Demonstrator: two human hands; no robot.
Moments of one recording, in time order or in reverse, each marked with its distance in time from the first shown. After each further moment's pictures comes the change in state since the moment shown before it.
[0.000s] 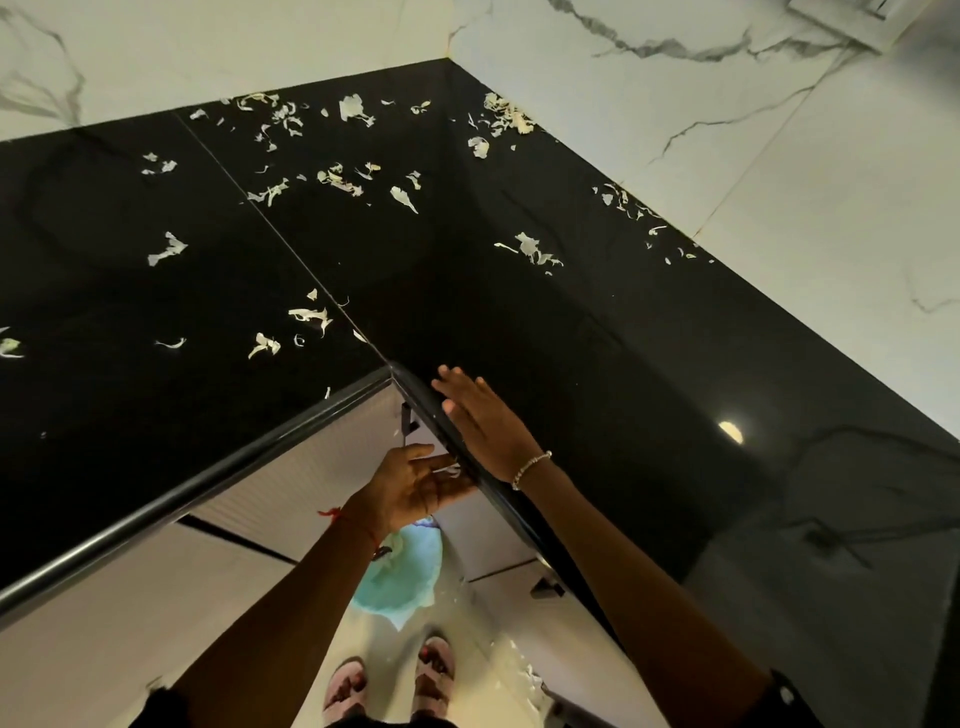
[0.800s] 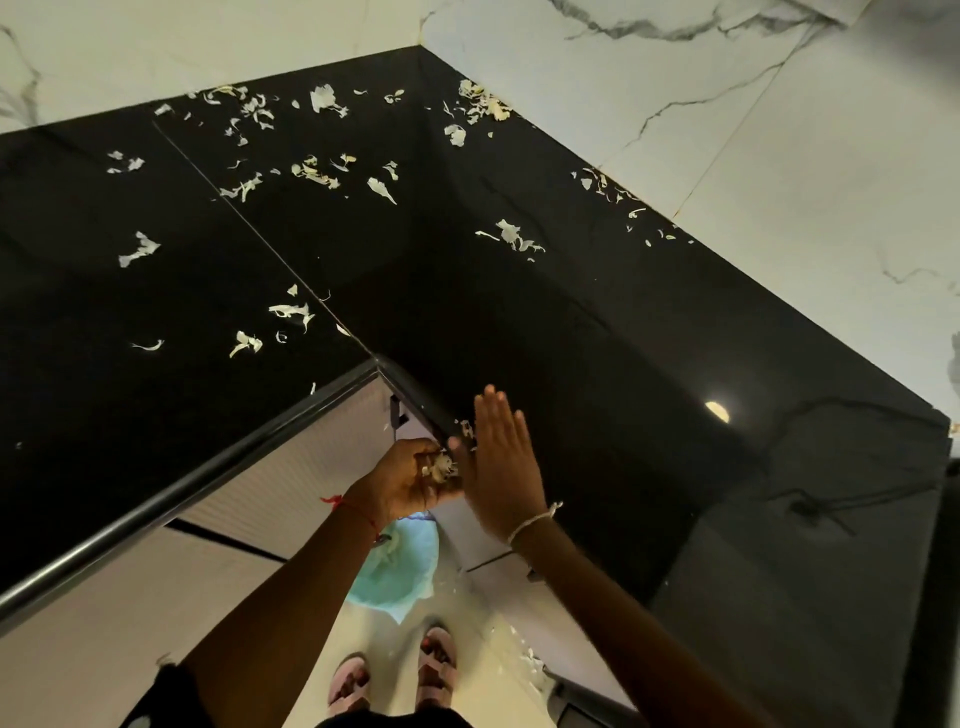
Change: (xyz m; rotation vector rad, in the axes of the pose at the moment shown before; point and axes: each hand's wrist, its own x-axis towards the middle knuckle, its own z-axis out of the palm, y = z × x) left_hand 0.001 -0.005 0.013 0.193 0.060 0.017; right_hand -0.057 -0.016 0.026 -0.312 0.129 0.293
